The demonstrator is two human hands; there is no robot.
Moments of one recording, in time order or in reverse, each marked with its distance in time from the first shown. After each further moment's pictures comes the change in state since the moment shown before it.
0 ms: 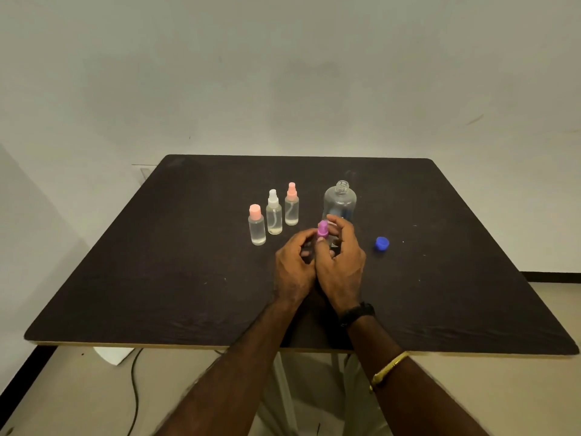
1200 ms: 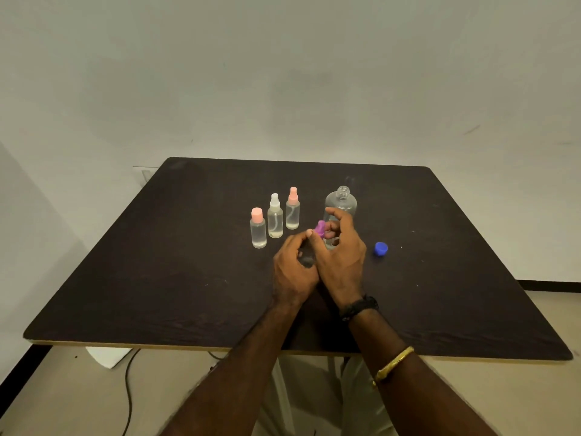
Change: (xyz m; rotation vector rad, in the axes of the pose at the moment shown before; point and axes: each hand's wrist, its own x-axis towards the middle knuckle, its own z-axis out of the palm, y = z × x) left_hand -0.003 -0.002 -0.002 -0.001 0.106 0.027; right_hand 0.013 -0.023 -0.002 -0.084 -0.014 -0.066
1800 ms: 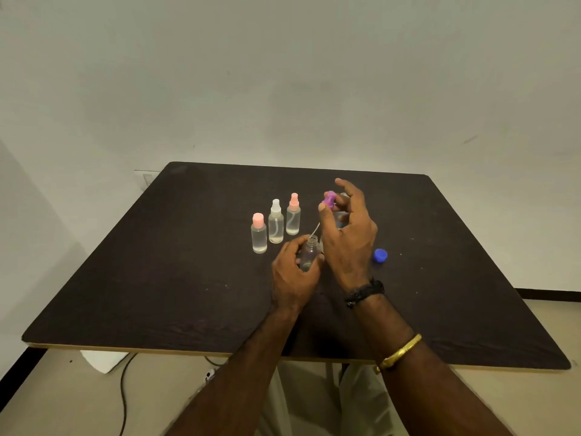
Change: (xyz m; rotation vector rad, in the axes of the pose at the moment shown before) left_hand 0.000 0.005 -0.001 -0.031 0.046 -0.044; right_hand 0.032 -0.035 -0.010 0.066 0.164 -0.185
